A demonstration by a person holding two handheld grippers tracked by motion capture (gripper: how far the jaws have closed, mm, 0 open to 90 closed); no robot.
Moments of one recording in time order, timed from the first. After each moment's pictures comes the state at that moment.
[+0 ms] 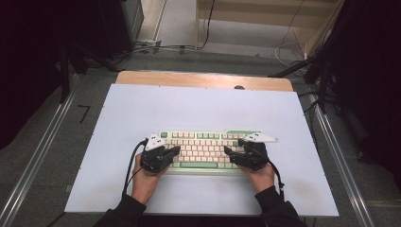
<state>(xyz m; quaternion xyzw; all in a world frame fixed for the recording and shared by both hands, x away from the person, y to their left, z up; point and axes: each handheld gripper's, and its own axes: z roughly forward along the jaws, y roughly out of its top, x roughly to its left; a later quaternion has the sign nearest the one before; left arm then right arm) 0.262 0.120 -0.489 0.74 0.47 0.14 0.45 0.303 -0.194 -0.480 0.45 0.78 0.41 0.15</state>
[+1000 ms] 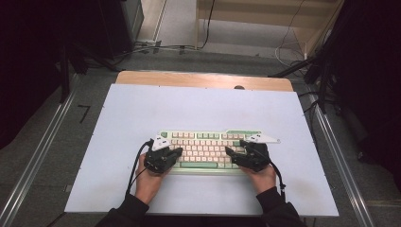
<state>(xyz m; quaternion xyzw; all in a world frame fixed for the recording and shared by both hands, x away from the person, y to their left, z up) 0.264 0.111 -0.494 0.75 0.47 0.14 0.43 0.301 -0.198 -0.482 0.46 0.78 0.40 0.14</state>
